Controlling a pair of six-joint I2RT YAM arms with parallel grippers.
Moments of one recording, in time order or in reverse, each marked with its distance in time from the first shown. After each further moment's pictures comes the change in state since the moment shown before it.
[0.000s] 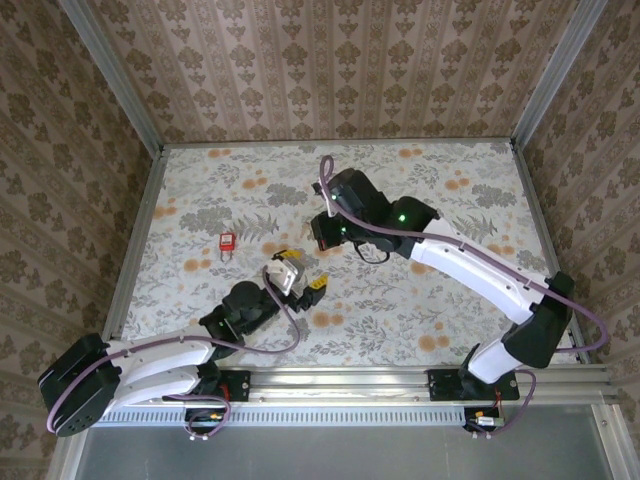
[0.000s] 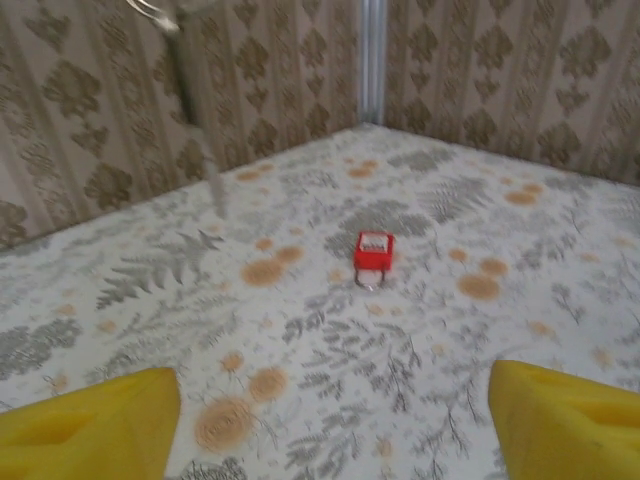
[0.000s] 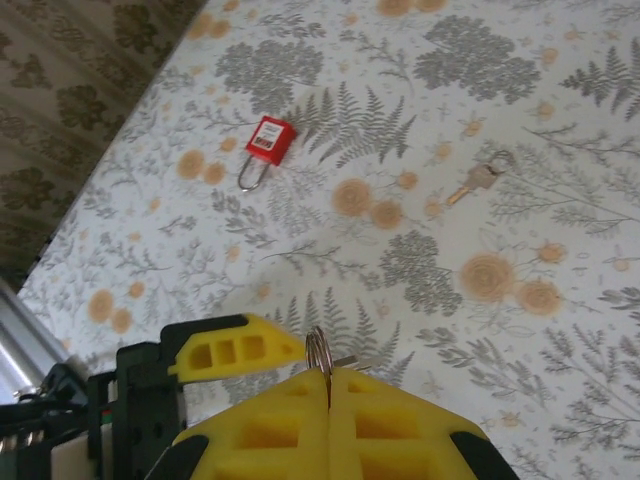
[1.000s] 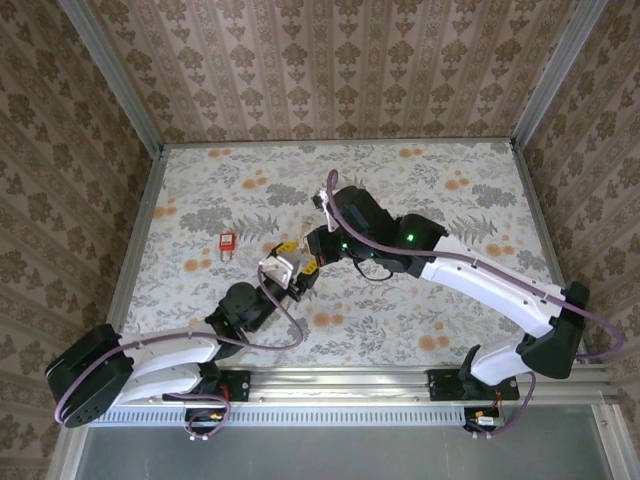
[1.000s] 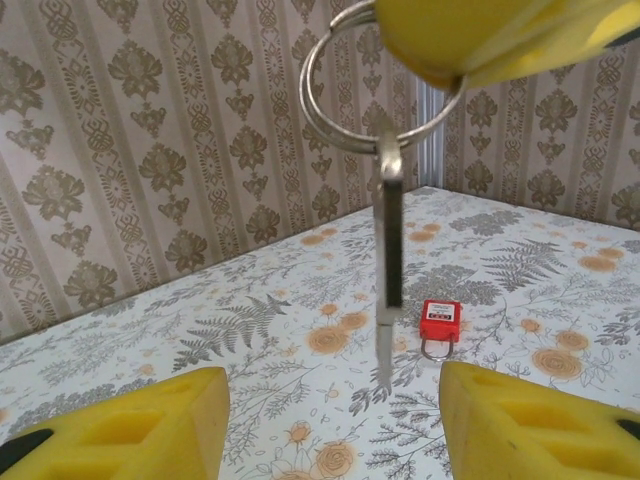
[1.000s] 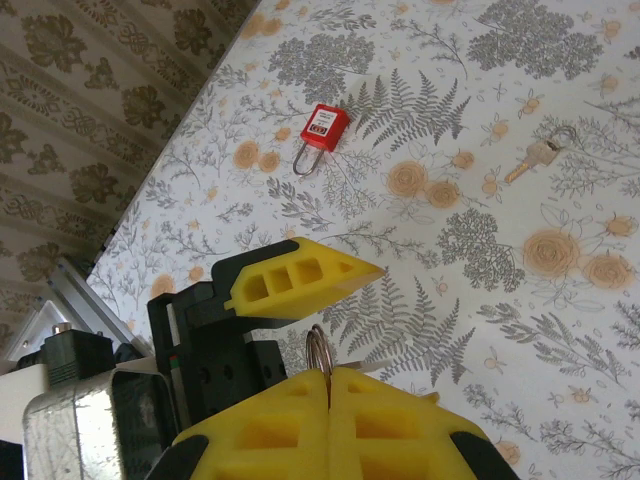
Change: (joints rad) left arm 0.000 0.092 0.002 0.223 -0.102 0.084; right arm 0.082 -0.094 -0.098 0.060 0.005 0.101
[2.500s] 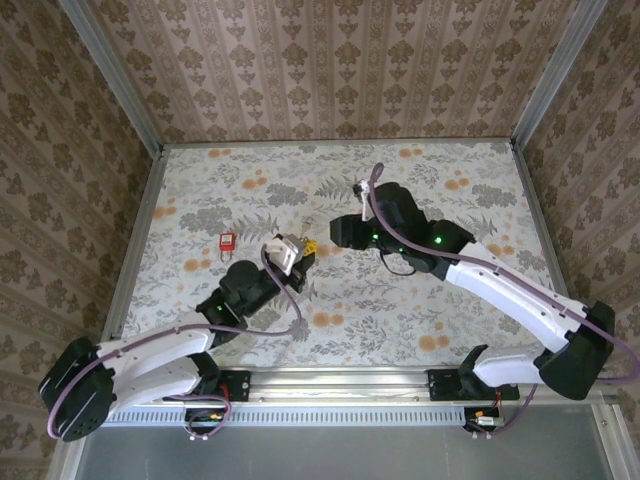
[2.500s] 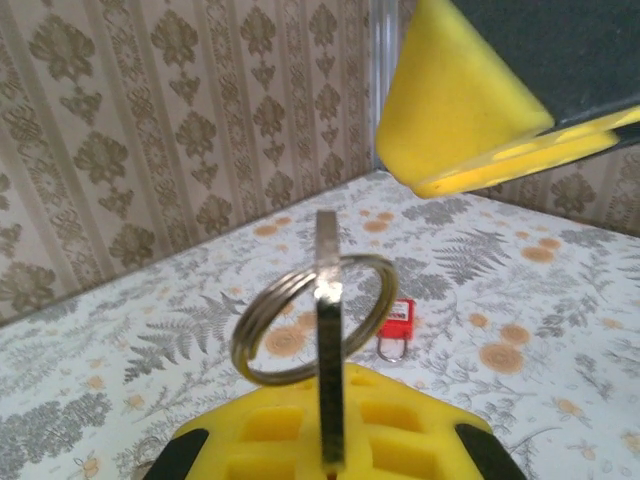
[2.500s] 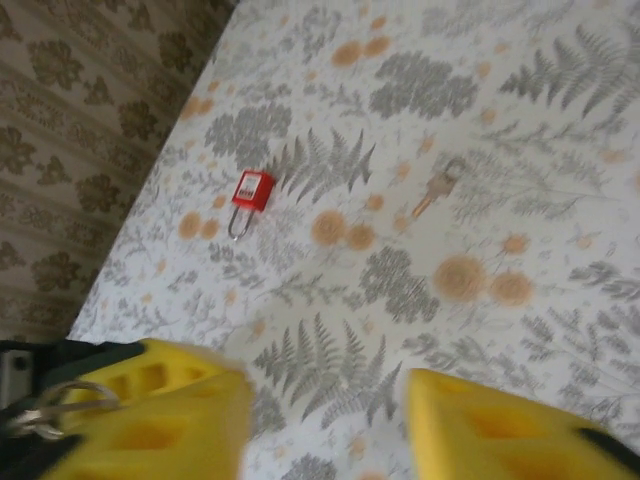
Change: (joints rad) left arm 0.091 -0.103 0.205 -0.427 0.214 -0.067; right arm -0.203 -0.161 -0.266 0.201 -0.028 -0.014
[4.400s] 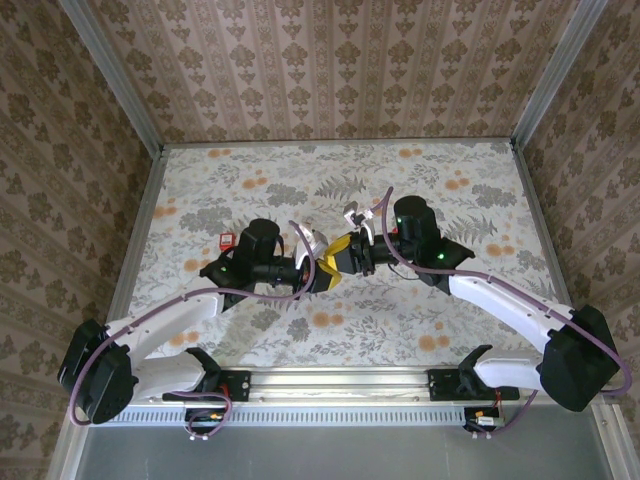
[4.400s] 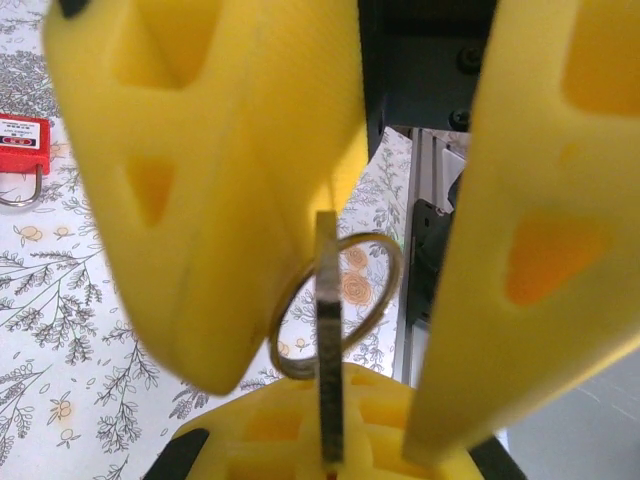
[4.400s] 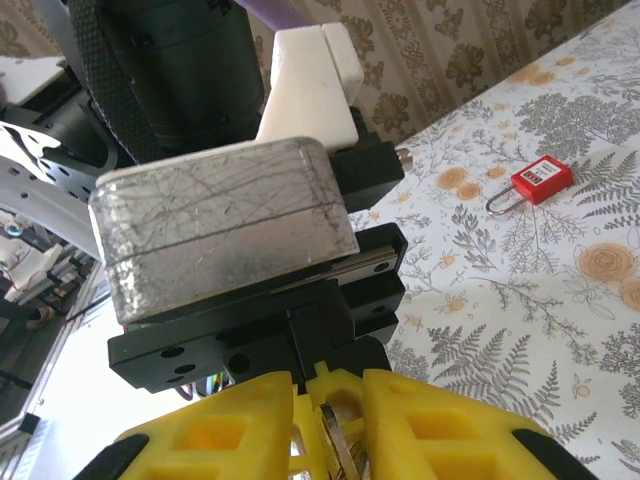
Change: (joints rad) left arm 0.140 0.197 0.299 -0.532 0.836 -0.168; right arm -0.135 -0.037 -0.340 0.545 -0.817 -0.293
